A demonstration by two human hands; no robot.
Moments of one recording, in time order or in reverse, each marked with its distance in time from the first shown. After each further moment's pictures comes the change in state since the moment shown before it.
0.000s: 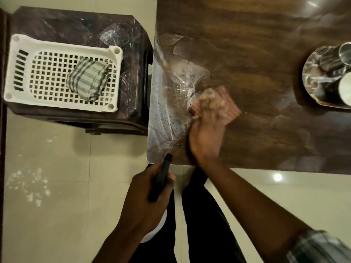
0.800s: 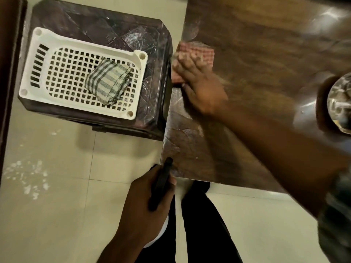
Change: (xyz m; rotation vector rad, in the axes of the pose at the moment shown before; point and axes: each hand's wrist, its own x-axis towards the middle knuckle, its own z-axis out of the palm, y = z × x) left_hand 0.020 -0.003 -0.030 -0.159 0.080 -0.029; right_hand 0.152 -0.084 -0.020 -0.241 -0.300 -0.667
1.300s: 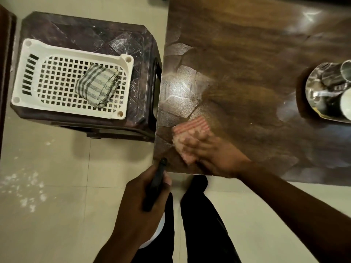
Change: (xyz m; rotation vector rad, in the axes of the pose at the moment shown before) left_hand -0.016 0.007 -0.001 0.121 -0.055 0.097; right_hand -0.186 0.025 0.056 -0.082 -0.131 -0.374
